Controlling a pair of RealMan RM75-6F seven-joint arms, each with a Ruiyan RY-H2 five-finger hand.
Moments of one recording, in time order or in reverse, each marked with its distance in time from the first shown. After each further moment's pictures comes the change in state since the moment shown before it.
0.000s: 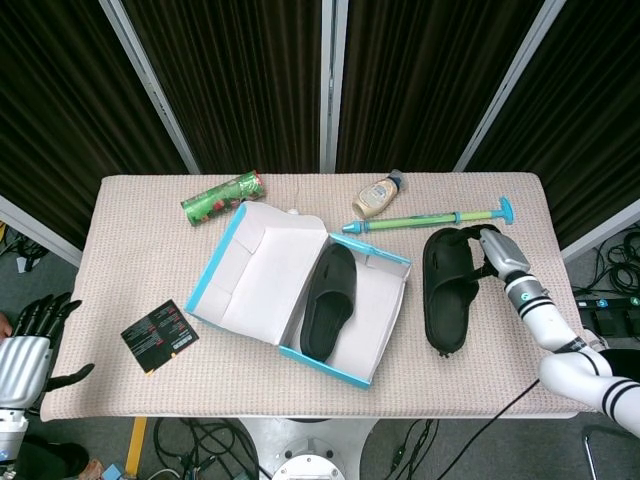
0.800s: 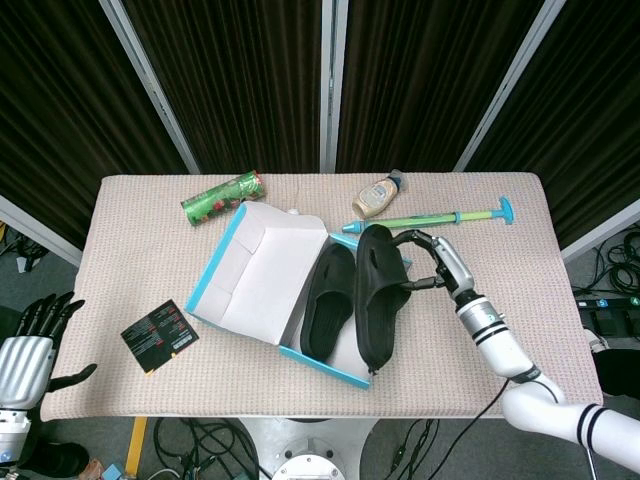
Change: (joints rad) left arm 0.001 0.010 0.004 -0.037 0.008 0.003 0.030; right arm -0.053 -0.117 0.076 -0.308 -0.024 0.240 0.360
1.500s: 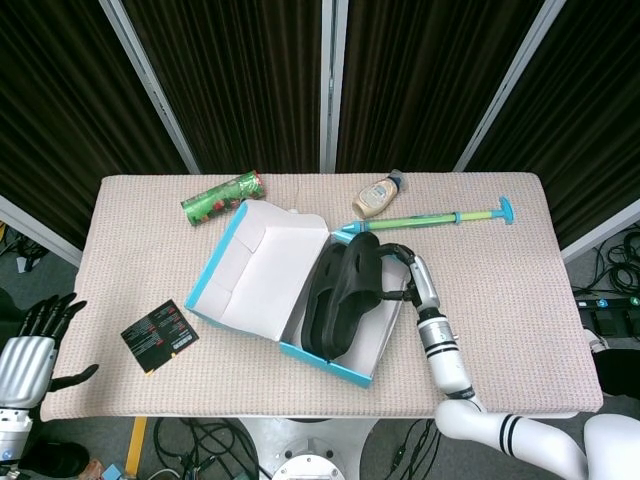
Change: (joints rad) left arm -0.004 -0.016 0.000 0.033 -0.002 -0.007 -0.033; right arm 0.002 -0.365 0.002 0.194 0.178 0.200 -0.352
